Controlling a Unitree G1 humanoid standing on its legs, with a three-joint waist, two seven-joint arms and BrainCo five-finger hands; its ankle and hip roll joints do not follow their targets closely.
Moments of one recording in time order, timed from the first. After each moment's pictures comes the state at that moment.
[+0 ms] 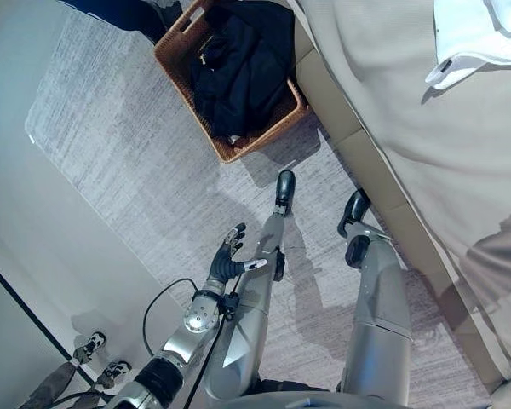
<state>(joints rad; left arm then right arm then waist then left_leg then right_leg) -0.10 0.30 -0.54 0.41 -0.31 -0.36 0.23 -1.57 -1.04 0.68 1.26 0.09 -0.16 -0.34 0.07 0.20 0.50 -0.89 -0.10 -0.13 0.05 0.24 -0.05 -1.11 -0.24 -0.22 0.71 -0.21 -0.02</state>
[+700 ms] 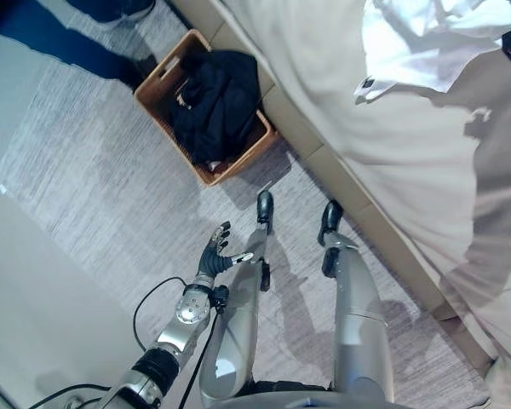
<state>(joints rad) -0.16 0.33 -0.48 0.57 -0.33 -0.37 0.23 -1.50 -1.03 0.83 0.96 0.25 -0.21 -0.28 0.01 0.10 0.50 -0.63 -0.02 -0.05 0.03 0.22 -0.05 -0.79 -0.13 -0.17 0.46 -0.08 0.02</state>
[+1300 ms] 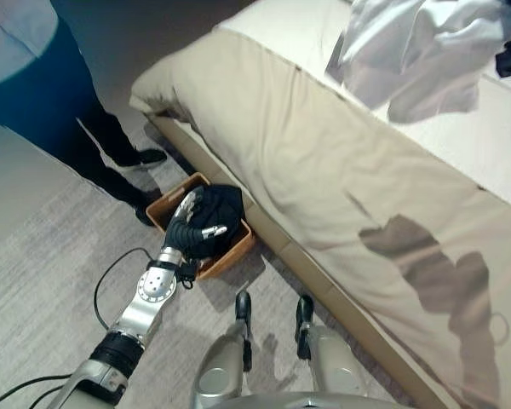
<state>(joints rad) -0.25 0.54 -0.33 0.26 -0.27 -0.38 0.18 -1.16 -1.11 0.54 0.62 0.25 -0.28 -0.28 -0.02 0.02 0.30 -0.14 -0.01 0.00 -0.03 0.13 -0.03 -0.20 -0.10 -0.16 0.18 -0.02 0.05</state>
